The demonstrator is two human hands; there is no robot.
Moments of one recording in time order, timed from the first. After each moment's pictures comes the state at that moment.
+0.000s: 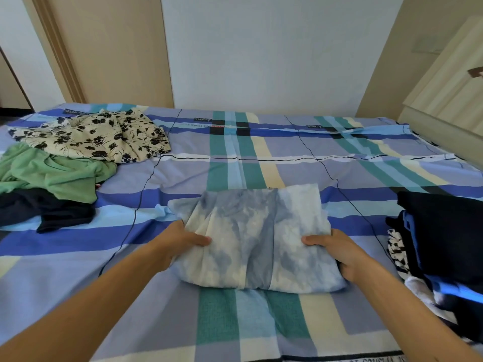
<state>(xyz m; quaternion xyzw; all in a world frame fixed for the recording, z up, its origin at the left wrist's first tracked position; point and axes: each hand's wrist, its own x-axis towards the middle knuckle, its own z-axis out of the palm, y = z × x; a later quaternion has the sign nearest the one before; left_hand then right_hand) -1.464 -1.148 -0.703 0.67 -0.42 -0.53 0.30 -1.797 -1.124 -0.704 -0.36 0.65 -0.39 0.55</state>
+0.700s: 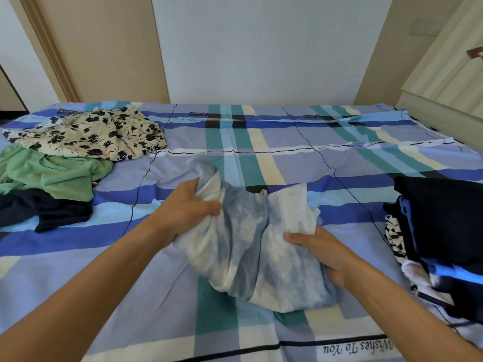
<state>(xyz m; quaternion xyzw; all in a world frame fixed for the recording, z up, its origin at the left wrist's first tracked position) -1.493 -1.126 -0.625 0.58 -0.60 -0.43 0.33 -1.757 -1.091 -0.693 -0.39 0.59 -0.40 0.59</state>
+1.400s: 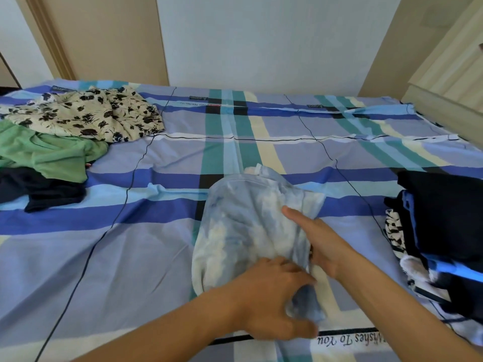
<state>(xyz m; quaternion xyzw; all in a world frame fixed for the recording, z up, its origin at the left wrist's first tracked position) -1.592 -1.047 -0.700 0.30 -0.92 -0.25 0.04 -1.753 -1.101 -0.707 -0.35 0.63 -0.41 0.56</state>
